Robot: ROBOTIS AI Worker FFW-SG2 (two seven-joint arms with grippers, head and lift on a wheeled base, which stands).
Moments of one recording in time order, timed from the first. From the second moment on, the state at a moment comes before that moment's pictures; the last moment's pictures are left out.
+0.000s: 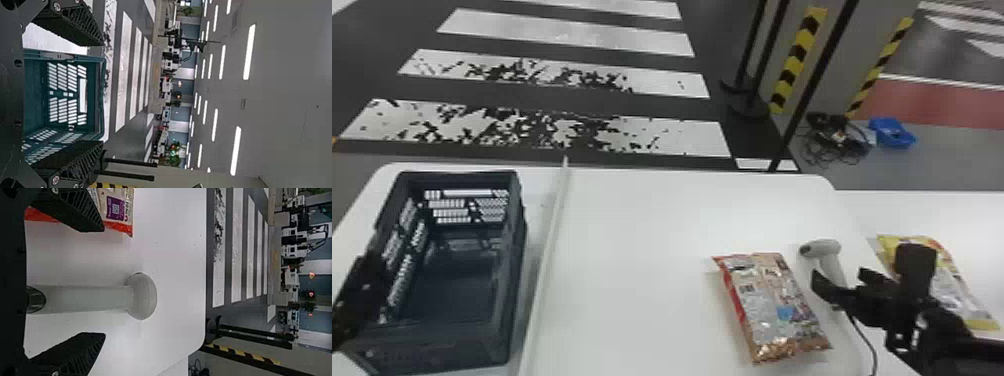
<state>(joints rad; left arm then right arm) 0.66 0.25 0.21 -2.04 0.41 -0.17 -0.20 0.19 -0.37 -0.32 -1.54 -0.22 0.44 0.34</state>
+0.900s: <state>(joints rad) 0.66 0.25 0.22 -2.05 0.41 -0.18 -0.21 -0.04 -0.48 -0.22 -1.20 -0.19 0.49 0.44</state>
